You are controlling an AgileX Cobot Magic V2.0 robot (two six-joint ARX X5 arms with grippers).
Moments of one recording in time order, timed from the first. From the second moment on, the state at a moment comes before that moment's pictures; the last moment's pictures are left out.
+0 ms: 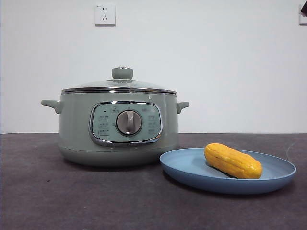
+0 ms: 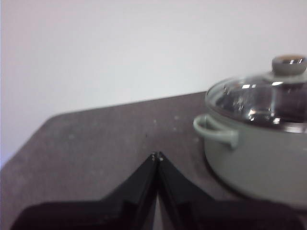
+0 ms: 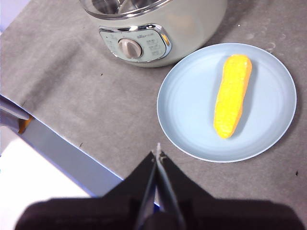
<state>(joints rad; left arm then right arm) -0.04 0.05 0.14 -0.09 0.00 0.11 0.45 0.64 0.81 -0.86 -0.31 0.14</state>
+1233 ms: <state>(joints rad) -0.04 0.00 0.02 -0.19 0.00 0.00 0.45 0.64 0.81 -0.86 -0.31 0.14</state>
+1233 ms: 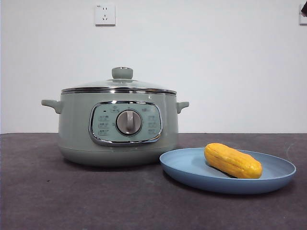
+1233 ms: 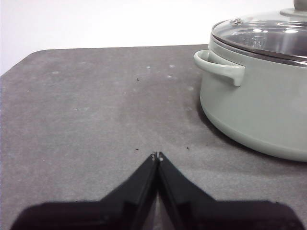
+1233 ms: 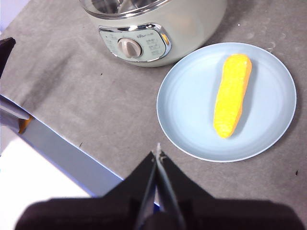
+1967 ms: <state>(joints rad) -0.04 0.00 0.02 -0.19 0.00 0.00 0.10 0.32 0.67 -0.41 -0.29 -0.07</state>
